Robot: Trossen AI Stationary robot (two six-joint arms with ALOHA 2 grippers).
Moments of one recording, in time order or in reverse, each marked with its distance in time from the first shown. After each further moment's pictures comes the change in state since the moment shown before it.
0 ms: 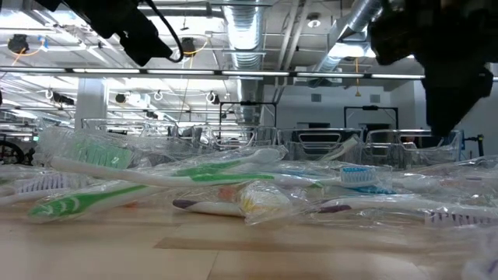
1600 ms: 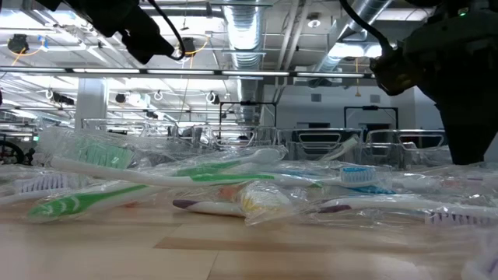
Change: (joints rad) left arm 0.000 0.000 0.000 0.019 -0.005 0.019; right arm -0.008 0.092 0.018 -0.063 -0.086 0.102
